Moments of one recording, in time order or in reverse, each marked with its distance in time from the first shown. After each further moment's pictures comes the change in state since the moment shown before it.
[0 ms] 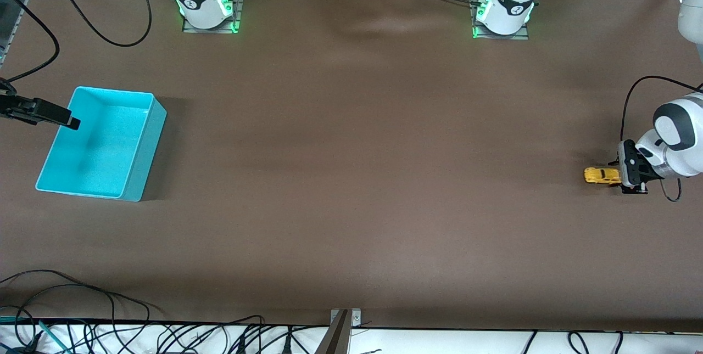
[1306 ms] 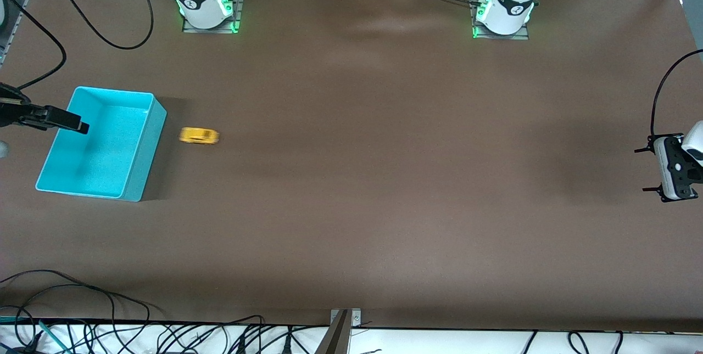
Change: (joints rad) left arm -0.095 -0.161 -0.118 0.364 0.005 -0.632 -0.372; right arm 0.001 0.049 0.003 -0.002 0.000 0.003 -0.081
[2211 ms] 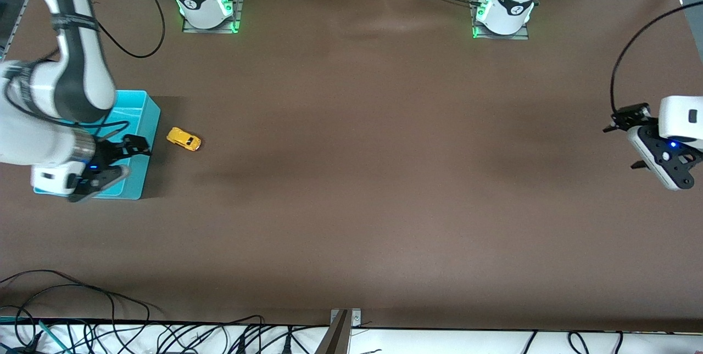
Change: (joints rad) left arm -0.017 -0.182 -0.245 0.011 -0.008 -0.213 -0.835; right arm 0.047 0.165 0.086 -0.258 -0.052 0.389 -0.619
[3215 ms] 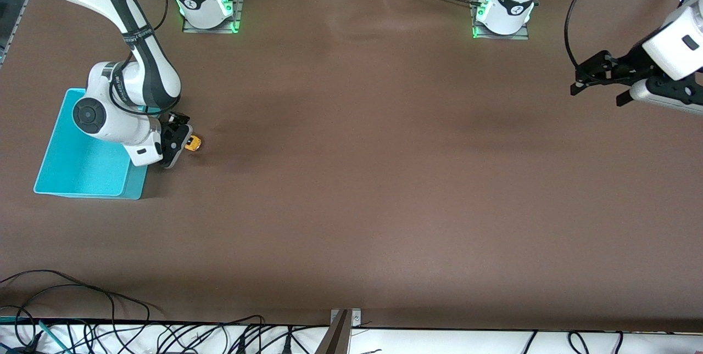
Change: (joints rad) left arm -0.401 -0.364 0.383 -0.277 -0.209 0.097 -0.717; right arm 0.002 -0.048 0.009 -0.441 -0.009 0.346 -0.438
